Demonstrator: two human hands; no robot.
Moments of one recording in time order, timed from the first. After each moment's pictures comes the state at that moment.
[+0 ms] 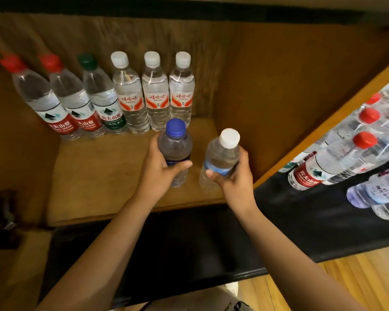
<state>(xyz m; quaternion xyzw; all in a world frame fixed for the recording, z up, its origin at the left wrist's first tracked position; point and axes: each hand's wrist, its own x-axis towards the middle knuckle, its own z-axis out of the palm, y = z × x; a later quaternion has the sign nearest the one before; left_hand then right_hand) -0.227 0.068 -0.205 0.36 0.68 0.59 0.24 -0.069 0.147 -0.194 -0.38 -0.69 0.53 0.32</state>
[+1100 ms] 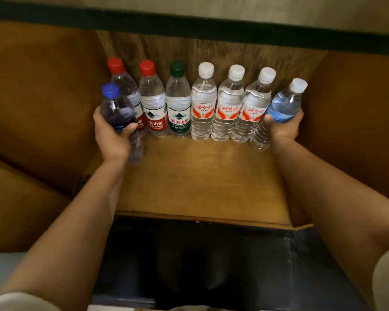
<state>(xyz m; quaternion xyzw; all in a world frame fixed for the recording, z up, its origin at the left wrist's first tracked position) -0.408 -0.024 -0.183 0.09 0.82 0.56 -0.03 -0.228 0.247 -0.179 -0.55 -0.52 0.54 0.37</state>
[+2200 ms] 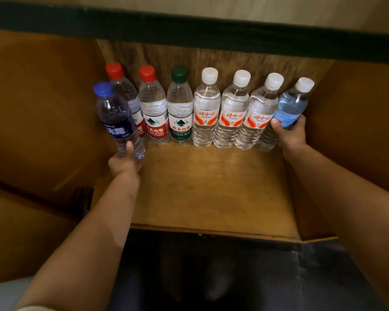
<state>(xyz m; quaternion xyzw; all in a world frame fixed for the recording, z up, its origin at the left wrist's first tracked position) -0.407 -0.003 -0.229 -0.26 0.65 0.69 0.15 -0.223 0.287 -0.206 -0.47 -0.62 0.55 0.31</state>
